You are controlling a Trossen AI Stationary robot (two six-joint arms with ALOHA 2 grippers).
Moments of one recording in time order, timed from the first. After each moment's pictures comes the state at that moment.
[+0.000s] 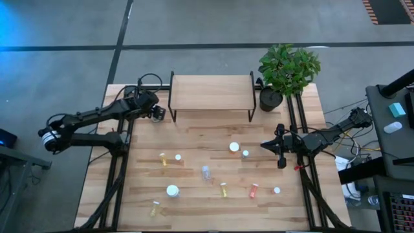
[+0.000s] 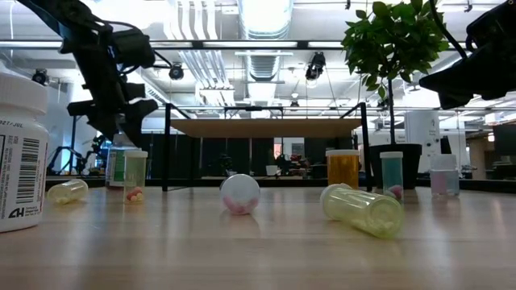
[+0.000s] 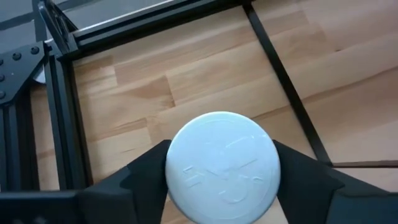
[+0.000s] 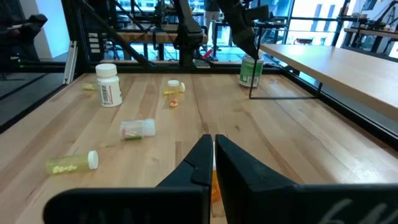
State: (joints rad) left arm 0.61 1.03 0.63 -0.63 -0.40 -0.52; right arm 0.44 0.22 0.01 0.07 0.49 0.02
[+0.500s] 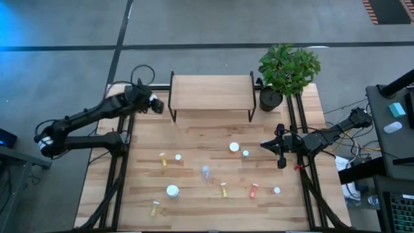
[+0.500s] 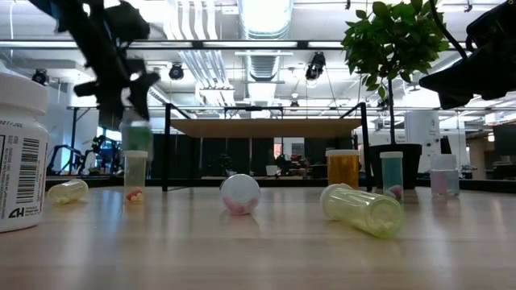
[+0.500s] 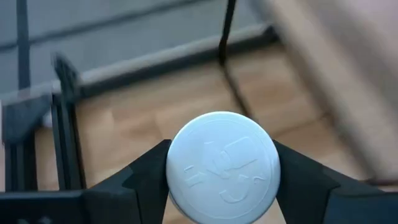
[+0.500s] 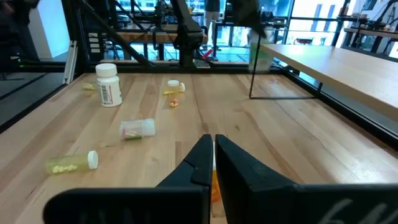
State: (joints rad) left arm 0.62 0.91 0.76 -0.66 -0.39 -0.47; right arm 0.44 0.22 0.01 0.07 0.49 0.02
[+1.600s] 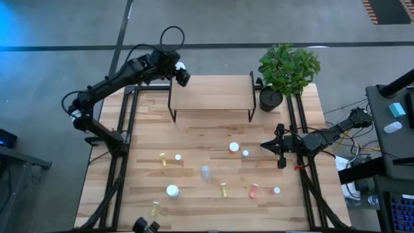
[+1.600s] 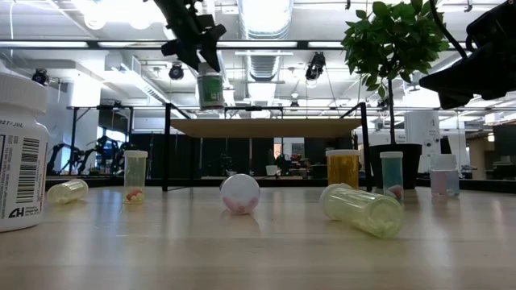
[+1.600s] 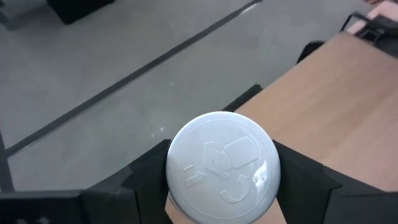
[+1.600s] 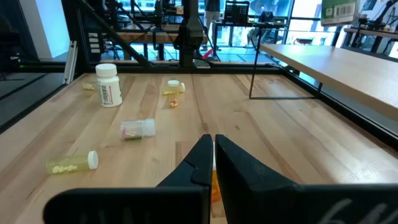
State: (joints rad) left arm 0.62 1.48 1.58 -0.77 -0.29 -0.14; right arm 0.44 0.22 0.01 0.07 0.49 0.02
